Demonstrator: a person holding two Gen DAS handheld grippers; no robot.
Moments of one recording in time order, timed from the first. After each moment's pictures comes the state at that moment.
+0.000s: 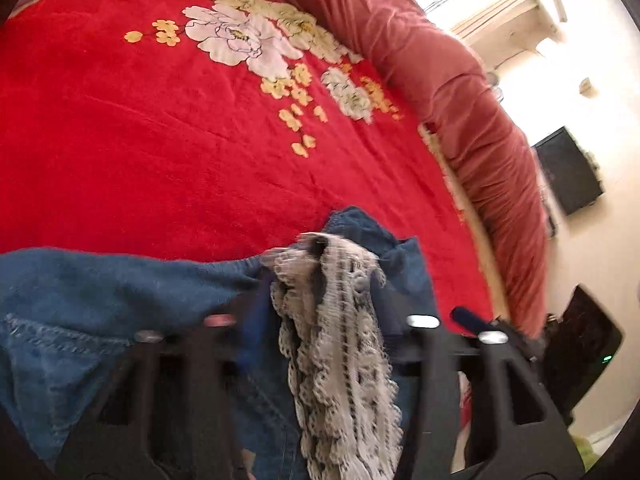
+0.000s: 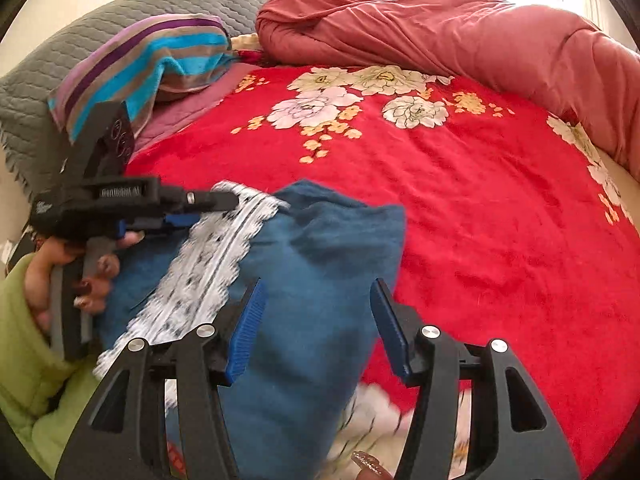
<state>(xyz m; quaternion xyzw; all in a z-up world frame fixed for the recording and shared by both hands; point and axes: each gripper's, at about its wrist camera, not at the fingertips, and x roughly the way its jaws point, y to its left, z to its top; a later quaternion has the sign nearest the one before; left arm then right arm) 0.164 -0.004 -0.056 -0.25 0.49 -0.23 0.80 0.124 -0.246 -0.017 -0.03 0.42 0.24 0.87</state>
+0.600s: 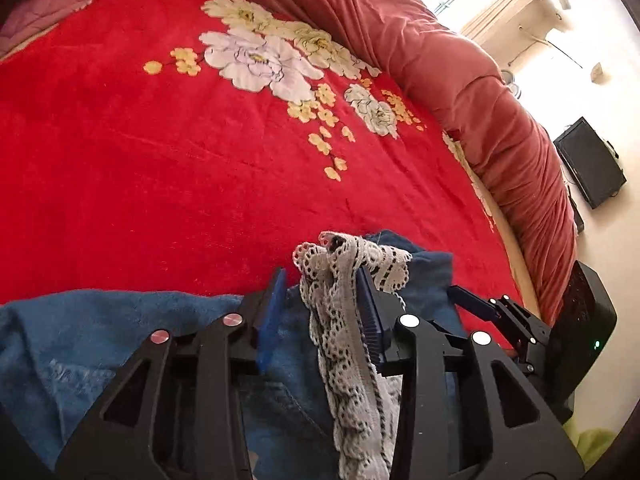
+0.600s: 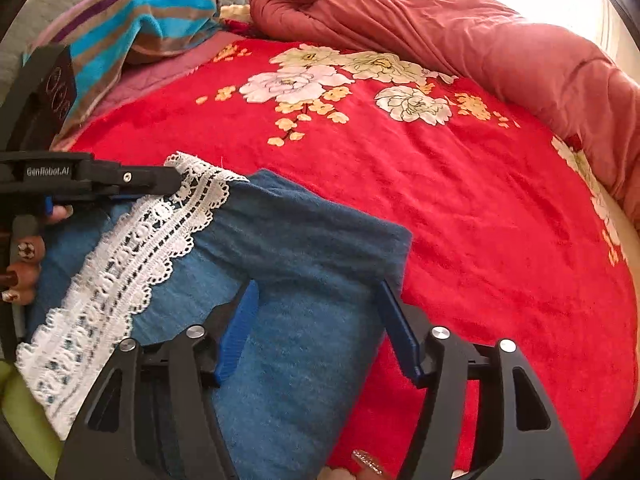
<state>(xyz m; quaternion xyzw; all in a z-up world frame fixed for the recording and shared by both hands) 0.166 0.012 -0.051 -0.21 0.46 -0.20 0.84 0.149 -0.236 -0.050 -0.08 0.43 0.21 0.87</state>
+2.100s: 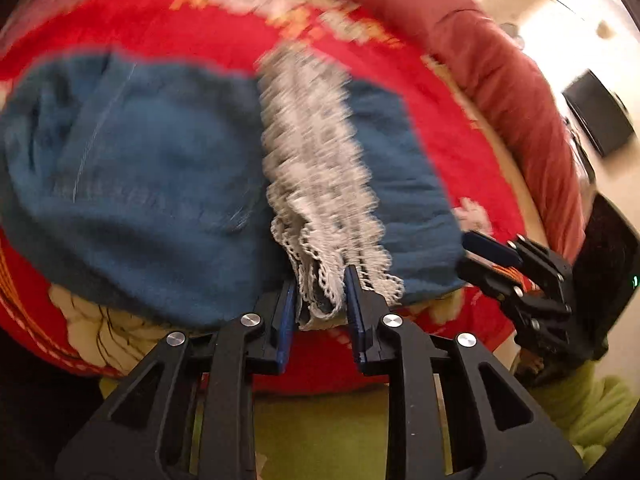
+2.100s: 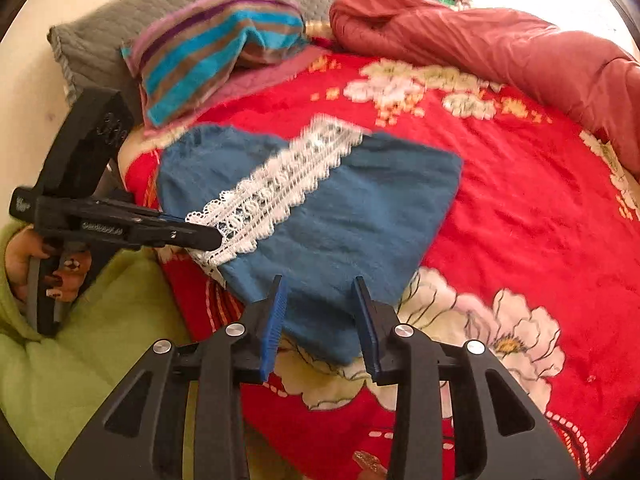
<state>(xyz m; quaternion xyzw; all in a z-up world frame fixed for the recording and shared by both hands) 0.027 -0.022 -0.053 -0.17 0.54 -0.19 0.80 0.020 -0.267 -0.026 -0.08 0.43 0.33 0.83</state>
